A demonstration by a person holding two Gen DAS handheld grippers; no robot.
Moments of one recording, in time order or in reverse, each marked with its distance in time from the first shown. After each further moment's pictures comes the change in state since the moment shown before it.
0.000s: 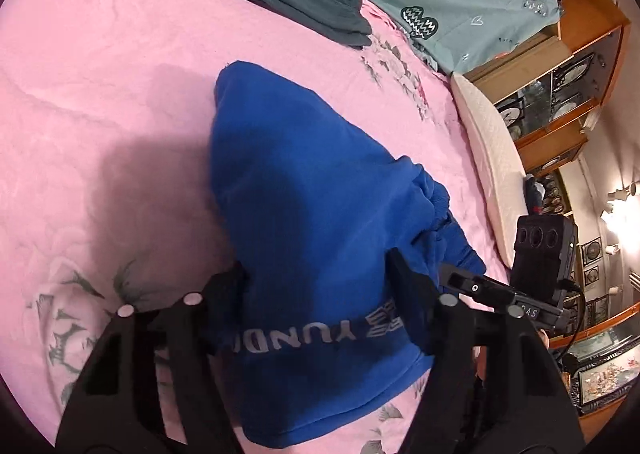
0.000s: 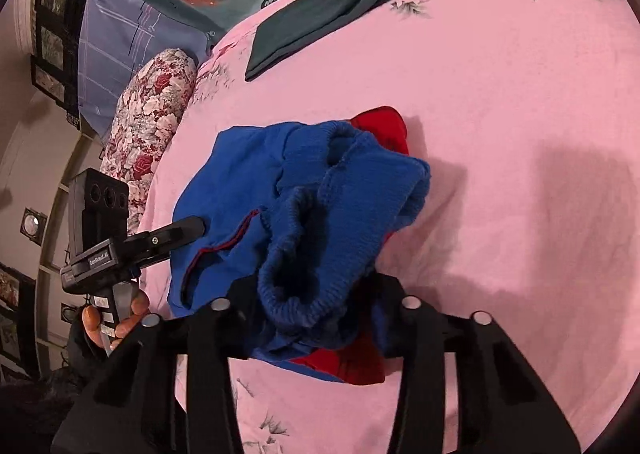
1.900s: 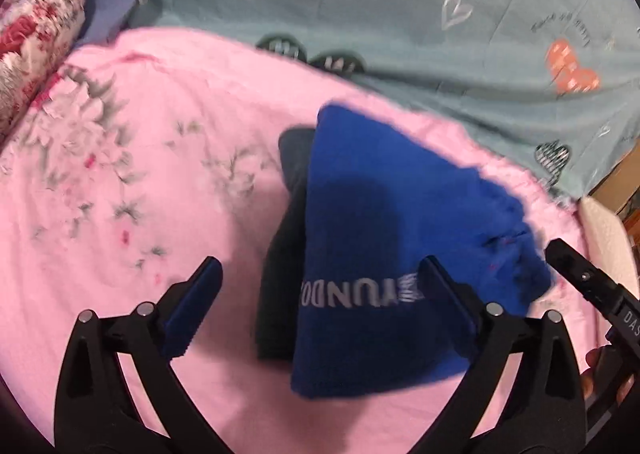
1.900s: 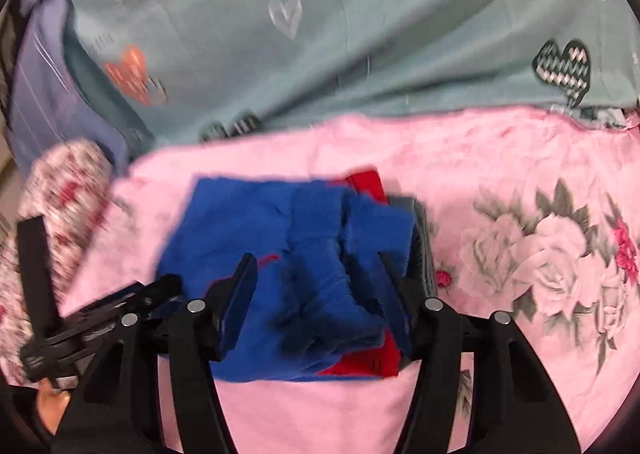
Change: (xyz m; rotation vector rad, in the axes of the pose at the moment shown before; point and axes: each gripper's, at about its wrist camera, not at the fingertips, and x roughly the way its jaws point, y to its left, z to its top) left arm 0.005 0.029 0.269 0.026 -0.359 0.447; right arm 0.085 0.030 0.298 -0.142 -0.345 -0.295
